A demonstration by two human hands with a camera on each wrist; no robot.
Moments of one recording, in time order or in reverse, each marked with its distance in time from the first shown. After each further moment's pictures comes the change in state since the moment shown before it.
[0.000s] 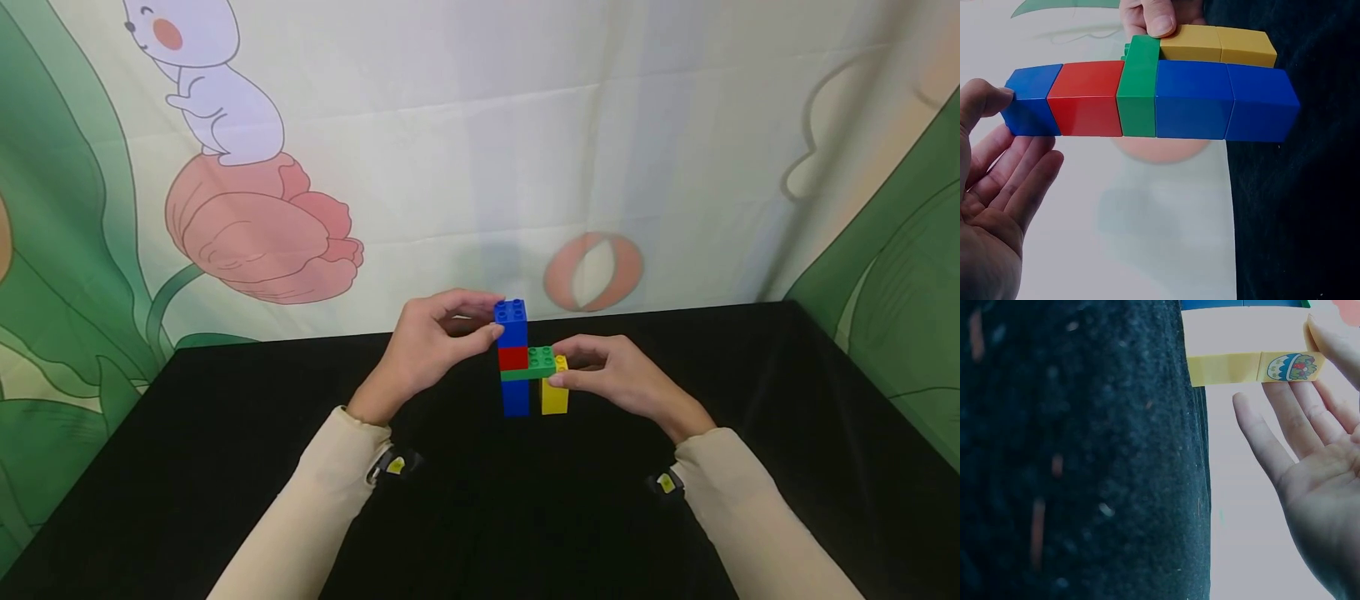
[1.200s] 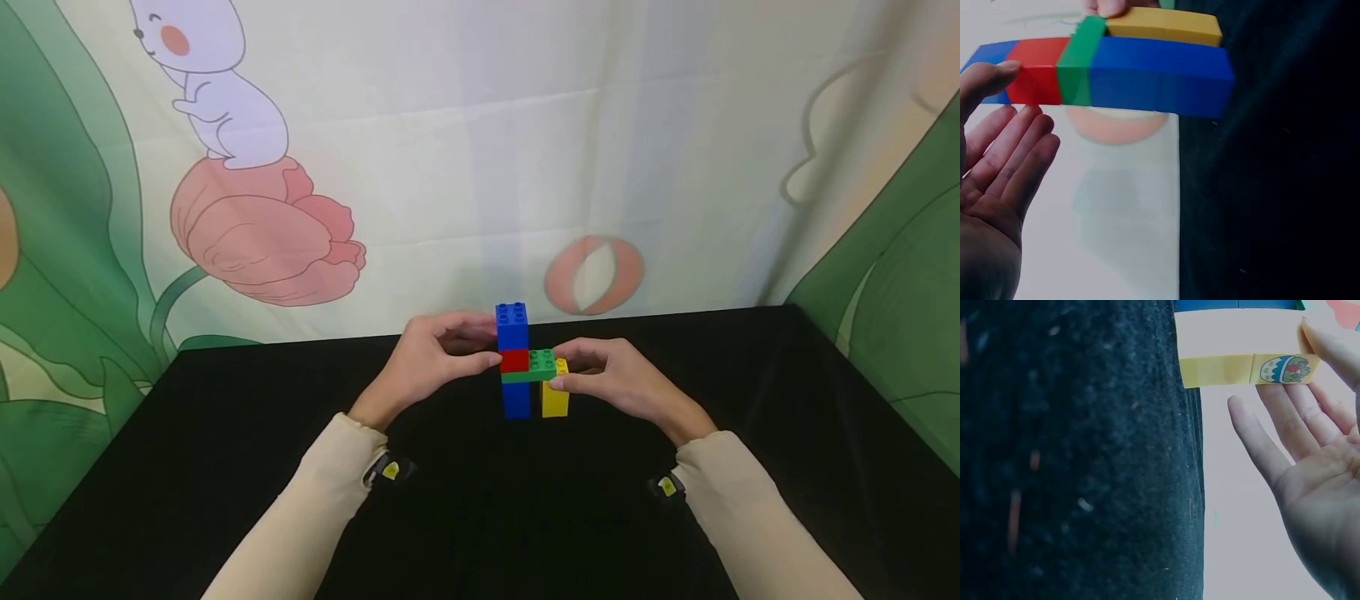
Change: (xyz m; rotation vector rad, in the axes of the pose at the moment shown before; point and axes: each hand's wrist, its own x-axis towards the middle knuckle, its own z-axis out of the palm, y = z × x) left_hand -0.010 -0.028 -0.002 -0.076 -0.101 -0.081; right_hand -0.002 -0.006 0.001 -0.030 0.002 0.011
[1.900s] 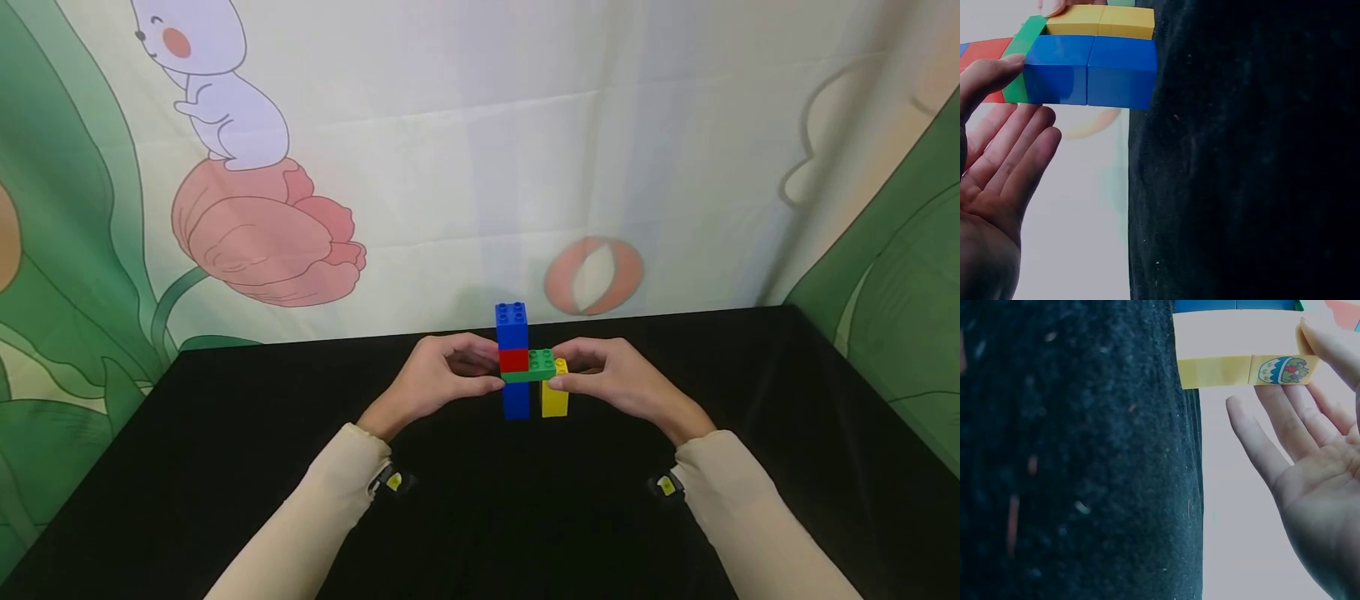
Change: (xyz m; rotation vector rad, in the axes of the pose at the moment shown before) left_hand -0.009 -0.028 0.009 0.031 -0.064 -0.066; right_hand 0.000 0.001 0.000 -0.013 0.004 -0.022
